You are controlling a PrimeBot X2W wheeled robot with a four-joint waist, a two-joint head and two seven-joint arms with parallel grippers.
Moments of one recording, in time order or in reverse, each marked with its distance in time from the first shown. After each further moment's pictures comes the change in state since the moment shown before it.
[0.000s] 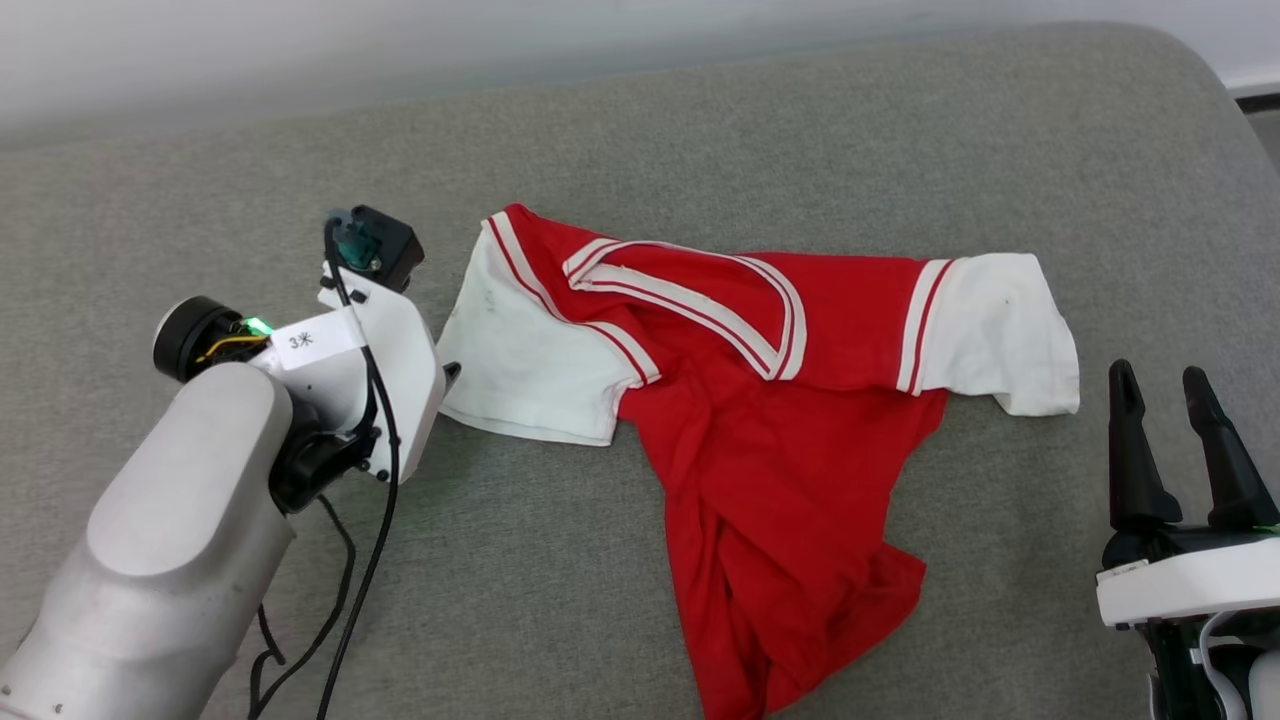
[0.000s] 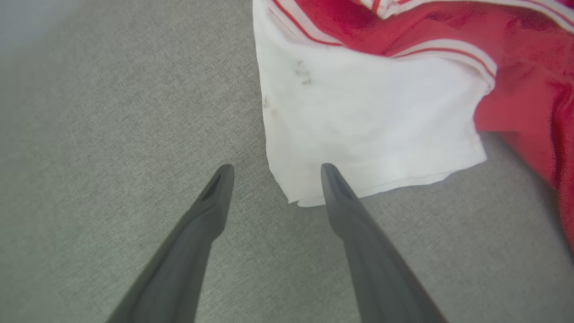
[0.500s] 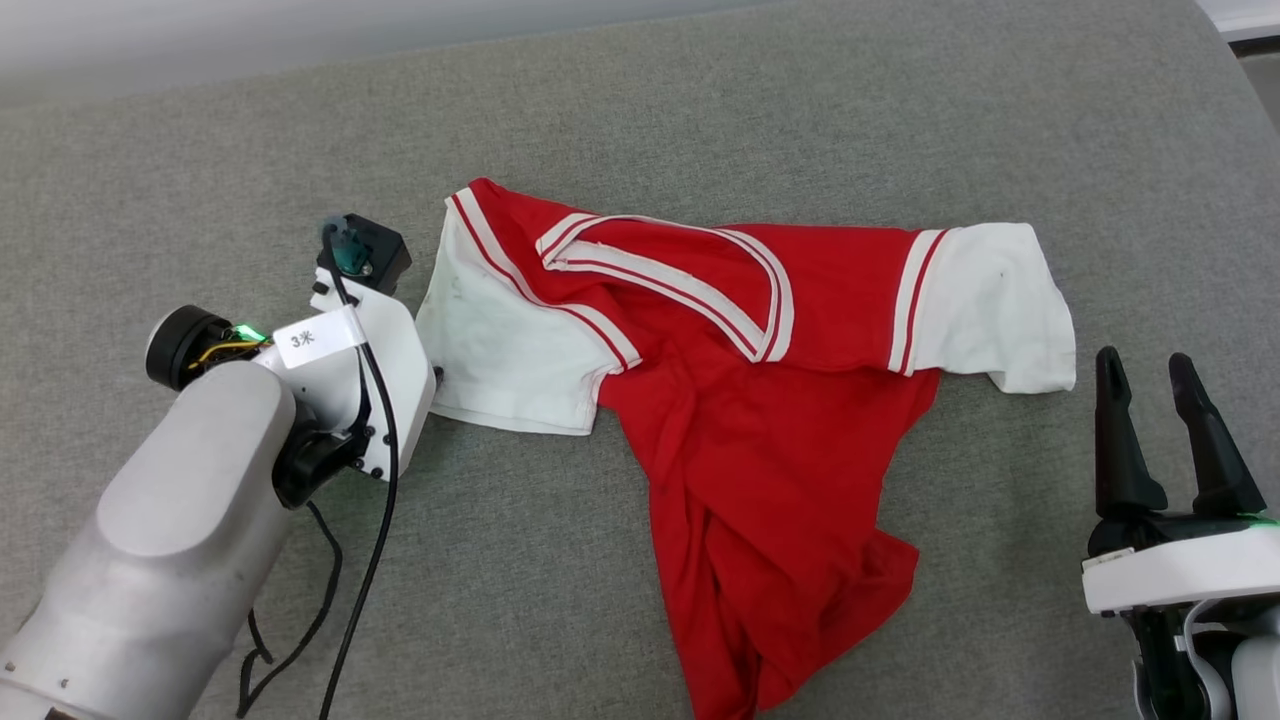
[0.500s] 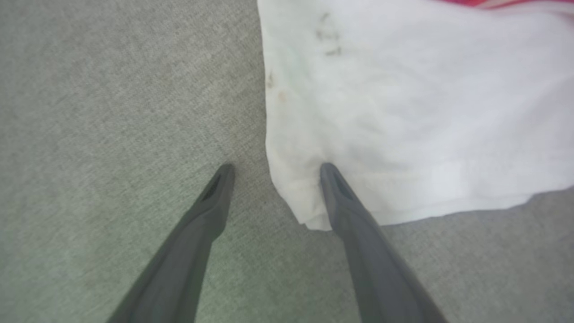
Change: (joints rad) left arm -0.043 0.003 -0.085 0.143 -0.017 0.001 -0.007; right arm -0.029 0.011 0.015 0.024 -0.003 0.000 -0.020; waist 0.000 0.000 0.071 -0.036
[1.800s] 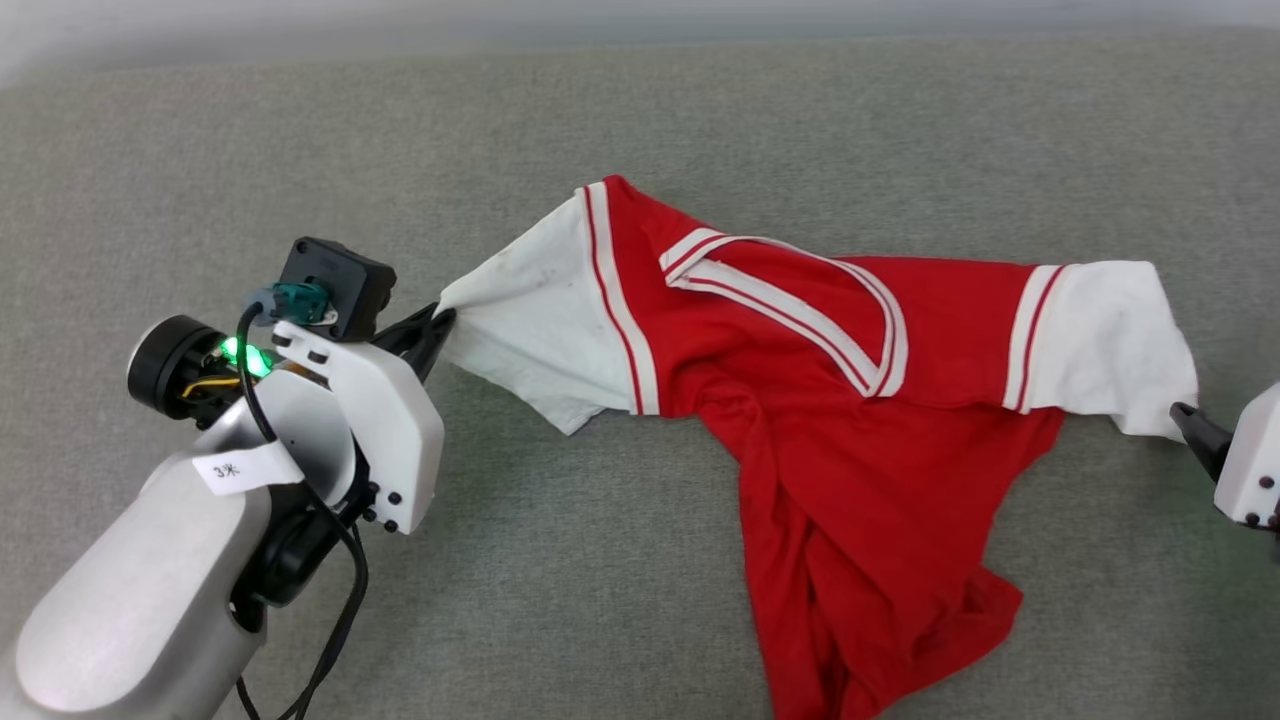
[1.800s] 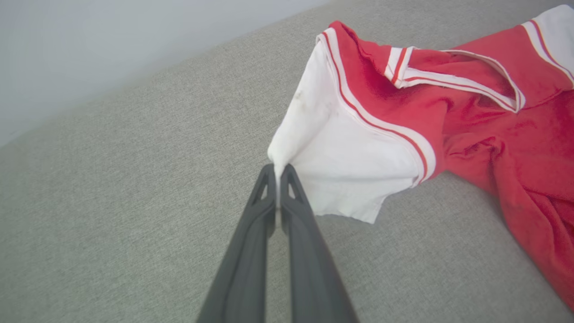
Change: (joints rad) left arm 0.214 0.154 0.063 -0.573 -0.054 0.215 -0.230; right arm -0.269 -0.153 -0.185 0.193 -0.137 0.000 0.971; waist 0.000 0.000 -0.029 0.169
